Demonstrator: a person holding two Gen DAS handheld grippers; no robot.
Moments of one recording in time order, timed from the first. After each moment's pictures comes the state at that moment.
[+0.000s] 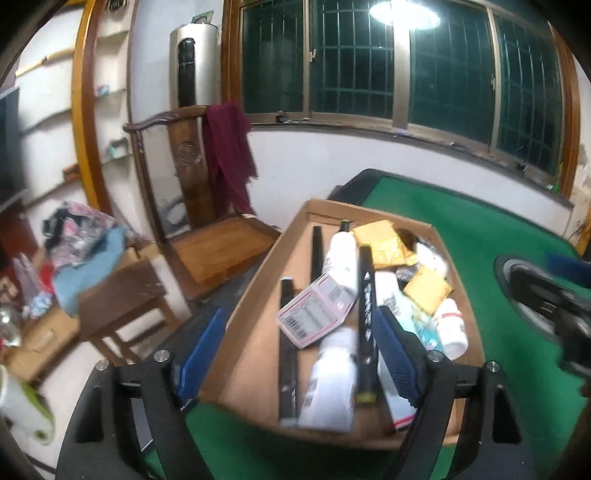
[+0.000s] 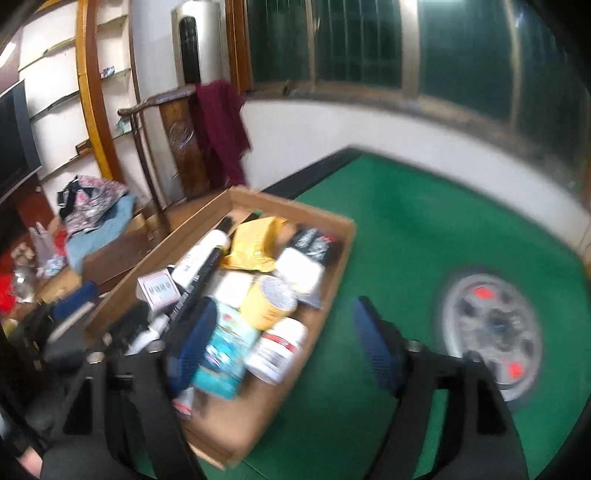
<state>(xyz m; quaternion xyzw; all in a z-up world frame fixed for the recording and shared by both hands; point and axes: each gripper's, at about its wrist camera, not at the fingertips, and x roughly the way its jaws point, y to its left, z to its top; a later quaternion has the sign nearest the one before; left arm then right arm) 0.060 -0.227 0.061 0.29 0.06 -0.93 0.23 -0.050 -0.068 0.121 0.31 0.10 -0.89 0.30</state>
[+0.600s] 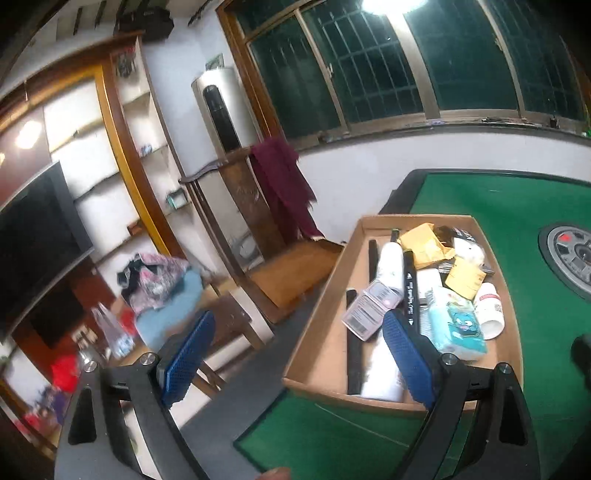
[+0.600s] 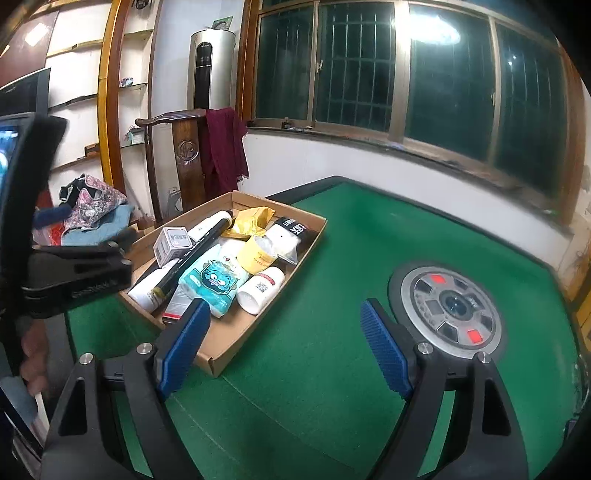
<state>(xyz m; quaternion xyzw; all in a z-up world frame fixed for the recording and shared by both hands) 0.081 -0.193 0.088 0.28 -0.07 -0.89 0.34 0.024 -0.014 0.111 0.25 0.12 -0.91 0.30</state>
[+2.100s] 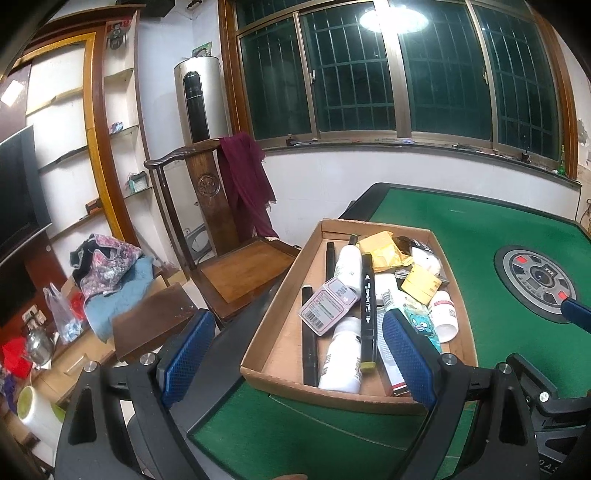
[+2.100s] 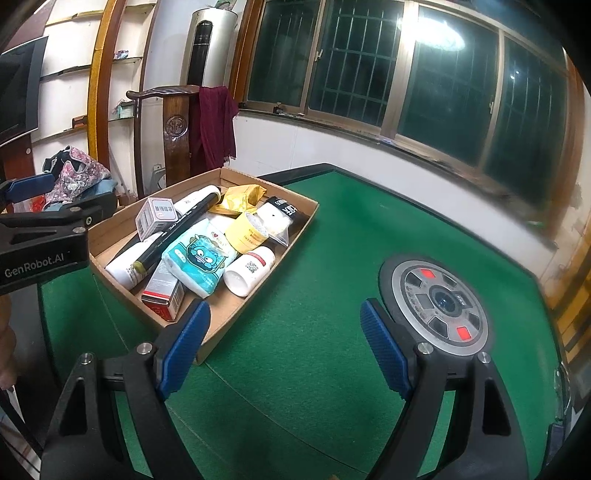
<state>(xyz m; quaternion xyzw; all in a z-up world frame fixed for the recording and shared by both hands) 0.093 -0.198 0.083 0.26 0.01 -0.93 0.26 0.030 -0.026 0.094 0.25 0.17 -0.92 0.26</state>
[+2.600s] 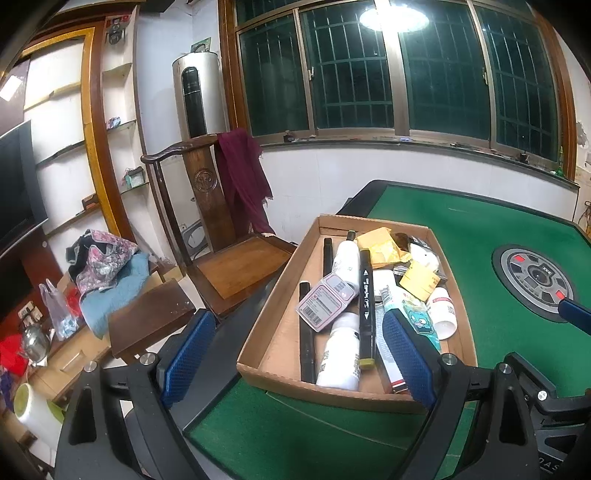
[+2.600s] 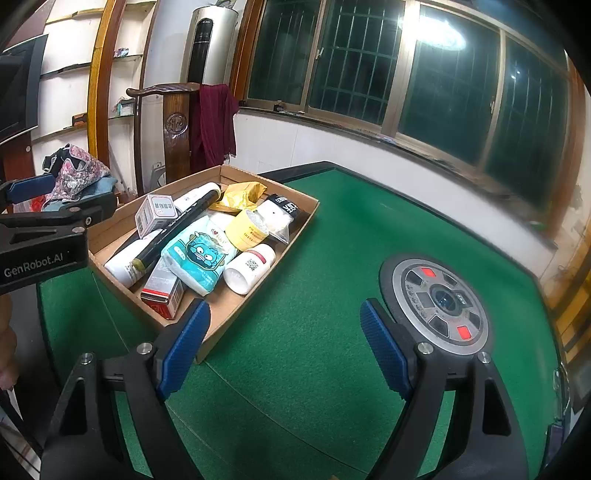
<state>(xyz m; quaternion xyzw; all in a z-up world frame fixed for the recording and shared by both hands) 0.093 -0.203 0.081 0.27 0.01 -0.93 0.26 0.029 -0.027 0.093 0.26 0.17 -0.91 0.26</state>
